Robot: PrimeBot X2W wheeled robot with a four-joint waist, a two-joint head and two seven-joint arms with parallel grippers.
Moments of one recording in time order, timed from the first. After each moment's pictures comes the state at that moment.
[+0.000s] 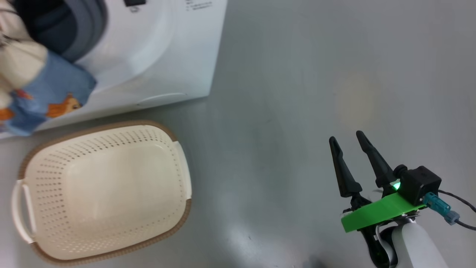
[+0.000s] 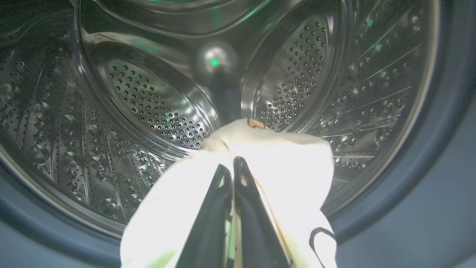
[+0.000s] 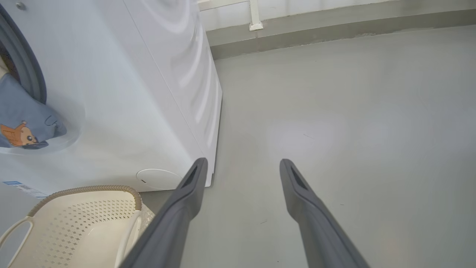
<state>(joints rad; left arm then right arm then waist) -0.84 0.35 0.06 0.41 -0.32 -0.10 -0.12 -0.23 -0.06 0.08 0.16 0.27 0.13 -0.24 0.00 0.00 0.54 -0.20</state>
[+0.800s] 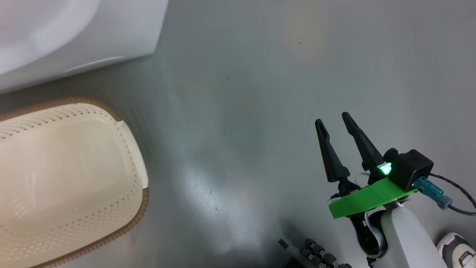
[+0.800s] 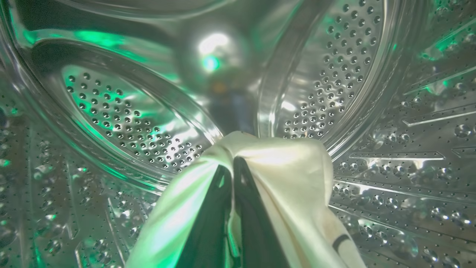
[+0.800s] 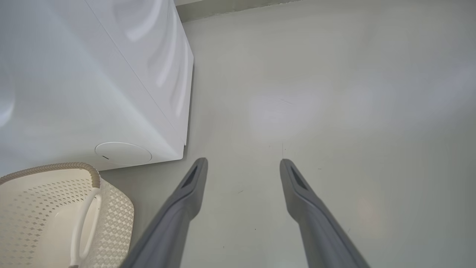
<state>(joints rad) -1.47 0.59 -0.13 0.77 -0.30 -0.13 -0.09 -0.31 -0.05 0.14 0.16 0.32 0.13 -0.25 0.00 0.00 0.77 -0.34</state>
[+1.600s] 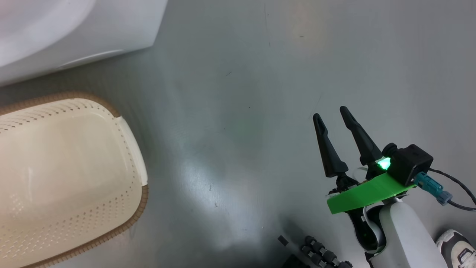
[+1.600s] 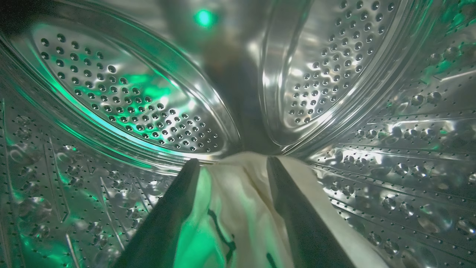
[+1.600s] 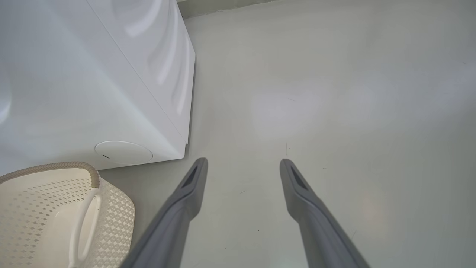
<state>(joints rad) -1.65 0.58 -0.25 1.07 -0.27 -0.13 -0.17 -0.33 -0.05 0.15 0.16 0.33 0.13 -0.25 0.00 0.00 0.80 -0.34</state>
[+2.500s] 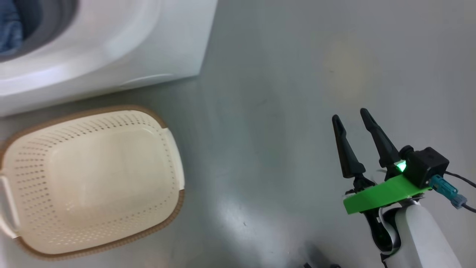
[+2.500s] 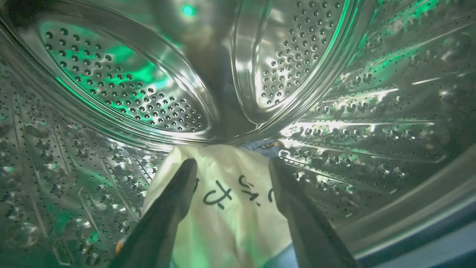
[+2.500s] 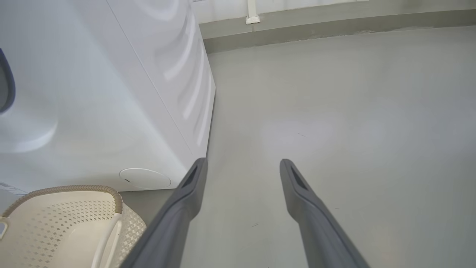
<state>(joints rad) -1.40 0.47 -0.37 1.06 -0.44 -0.13 -0.25 -0.32 -0.07 0.09 0.16 0.29 0.13 -0.25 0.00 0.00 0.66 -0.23</state>
